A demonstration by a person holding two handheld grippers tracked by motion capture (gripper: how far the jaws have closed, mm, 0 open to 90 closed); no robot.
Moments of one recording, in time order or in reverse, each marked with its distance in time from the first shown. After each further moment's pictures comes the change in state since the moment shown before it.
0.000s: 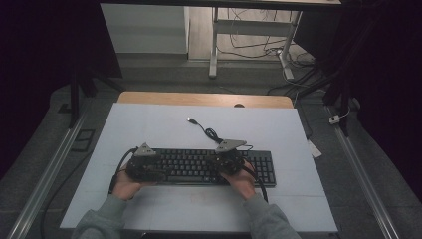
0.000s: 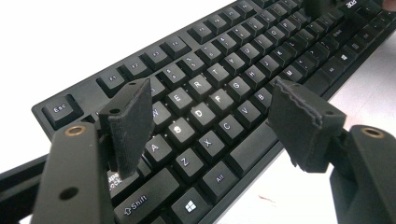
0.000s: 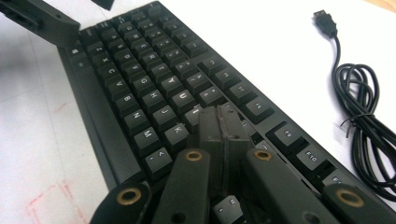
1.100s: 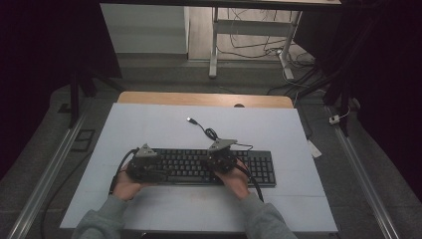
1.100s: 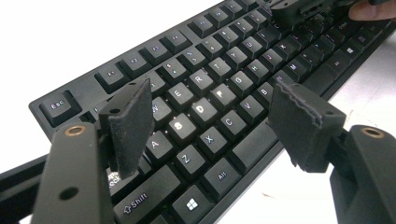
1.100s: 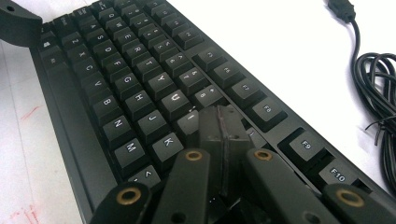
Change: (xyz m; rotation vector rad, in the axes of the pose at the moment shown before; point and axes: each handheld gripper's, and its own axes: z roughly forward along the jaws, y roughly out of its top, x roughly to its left) left arm 0.000 -0.002 0.003 0.012 0.007 0.009; right arm 0.000 0.001 0.026 0.047 -0.020 0.007
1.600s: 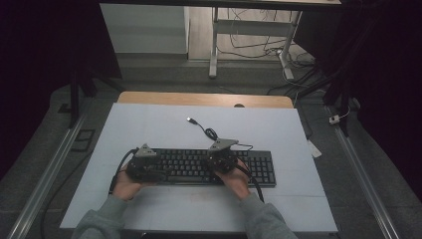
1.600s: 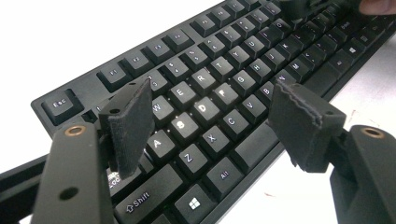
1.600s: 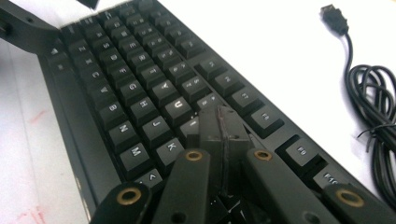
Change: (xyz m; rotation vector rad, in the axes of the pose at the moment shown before) left arm 0.001 -0.001 0.000 -0.001 0.001 -0.005; right arm 0.002 0.002 -0.007 -0.036 0.002 -0.008
